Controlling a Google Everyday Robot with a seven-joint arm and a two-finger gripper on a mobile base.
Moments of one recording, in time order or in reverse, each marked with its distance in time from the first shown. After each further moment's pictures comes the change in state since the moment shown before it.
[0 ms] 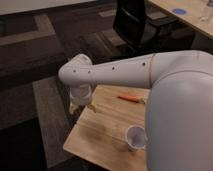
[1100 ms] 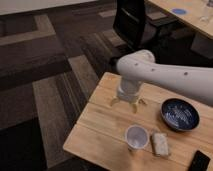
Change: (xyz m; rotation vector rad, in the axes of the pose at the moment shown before) arm 0.020 -0.210 -0.043 -0.072 -0.046 0.400
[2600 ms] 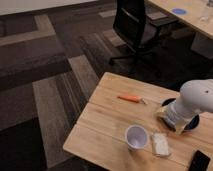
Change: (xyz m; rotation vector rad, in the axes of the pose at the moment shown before) arm 0.009 -0.186 0.009 -0.050 -0.082 0.428
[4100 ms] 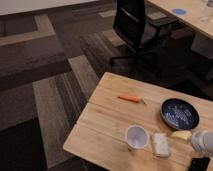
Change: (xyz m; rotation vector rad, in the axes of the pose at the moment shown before) arm -0.007 -0.125 0.062 -0.225 -0.057 -0.050
